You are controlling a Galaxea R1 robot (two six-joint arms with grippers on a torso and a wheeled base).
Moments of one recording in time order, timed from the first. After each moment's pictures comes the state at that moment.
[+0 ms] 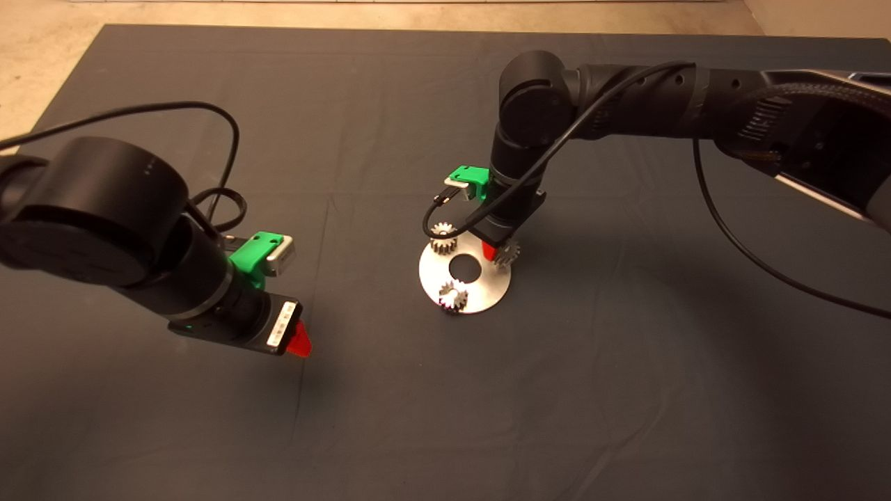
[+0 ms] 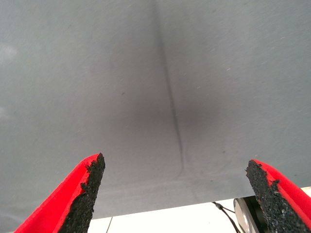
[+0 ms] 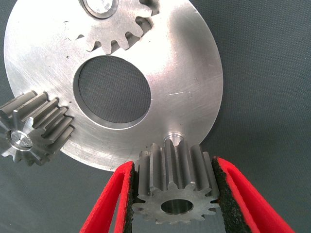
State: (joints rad) left arm -0.44 2.22 -0.64 0.24 1.52 -1.40; right arm 0.40 2.92 -1.52 -0.14 -1.53 0.62
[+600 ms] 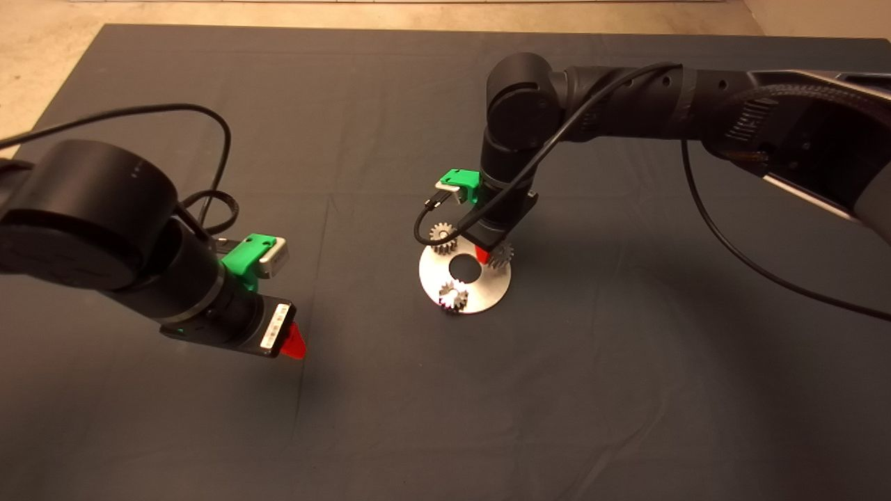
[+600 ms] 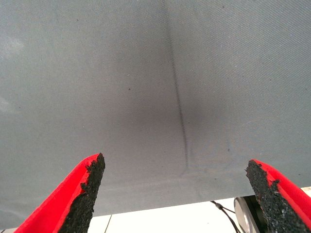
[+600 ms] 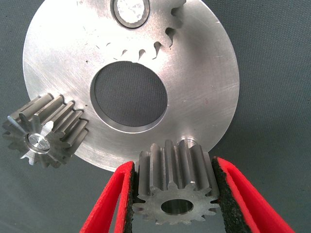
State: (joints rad) left arm -0.44 2.20 -0.63 0.24 1.52 -1.40; right arm 0.40 2.95 -1.52 -0.14 -1.54 0.62
